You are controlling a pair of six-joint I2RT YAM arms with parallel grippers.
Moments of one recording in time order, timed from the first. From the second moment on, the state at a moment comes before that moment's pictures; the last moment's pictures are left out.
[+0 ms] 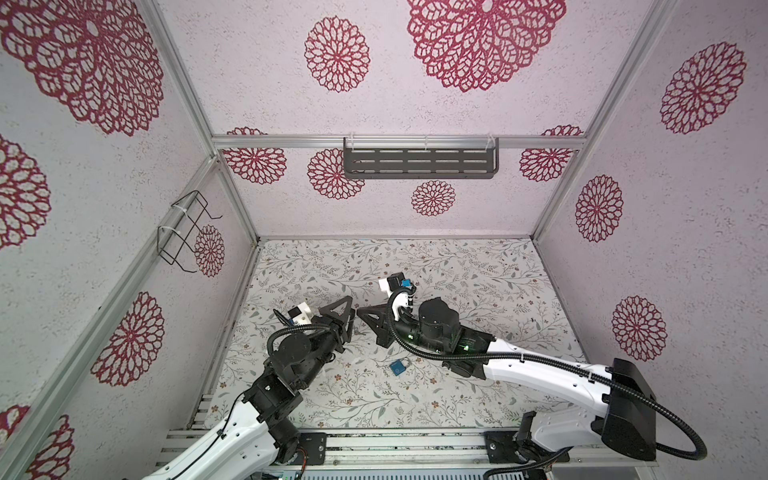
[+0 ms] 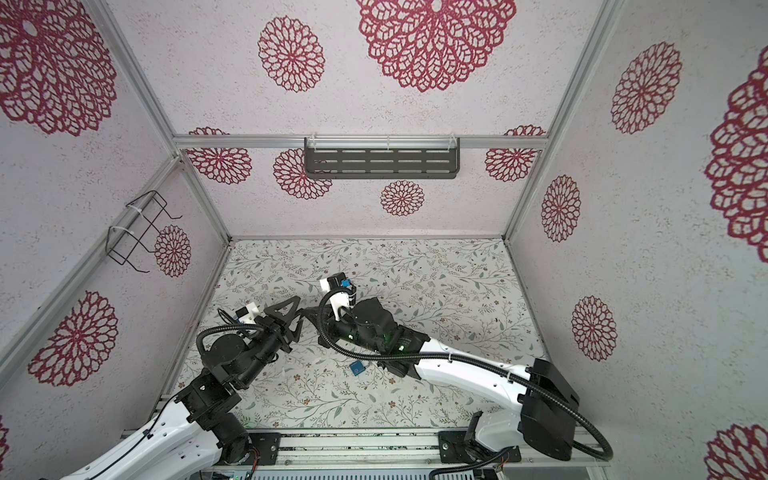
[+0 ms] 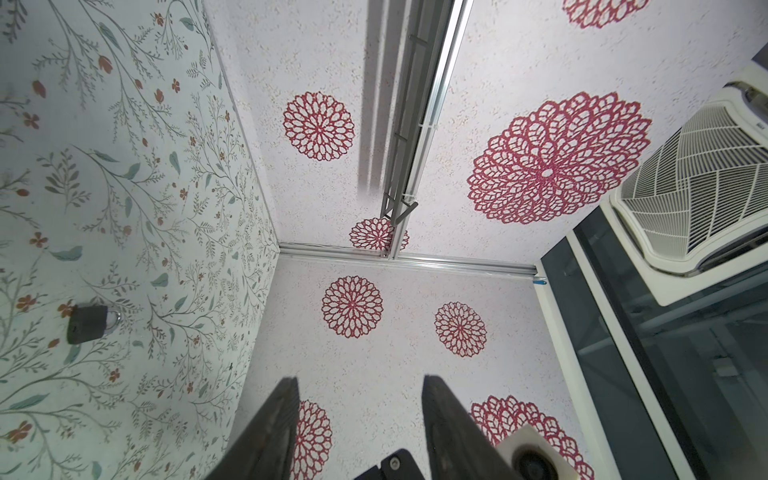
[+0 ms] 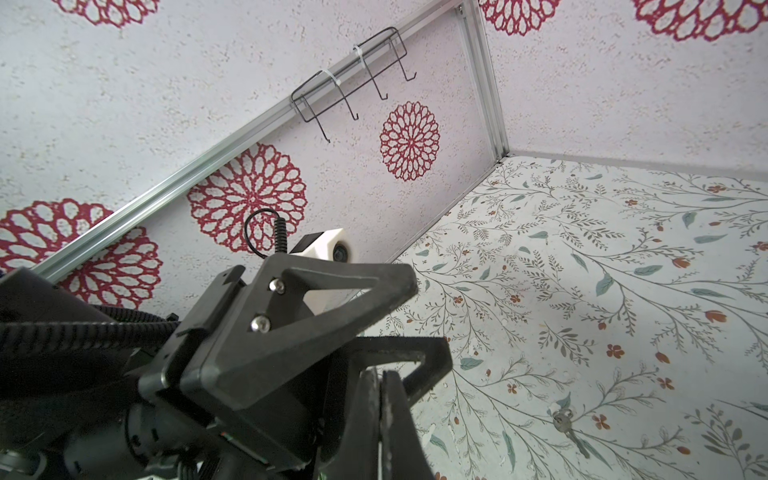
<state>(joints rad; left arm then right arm) -0.72 0.64 0.48 0.15 -0.25 -1.67 1.09 1.36 1.02 0.24 -0.06 0.49</state>
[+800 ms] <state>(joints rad) -0.72 0.64 0.48 0.14 -0.25 -1.67 1.09 1.36 1.02 0.24 -0.11 0.41</state>
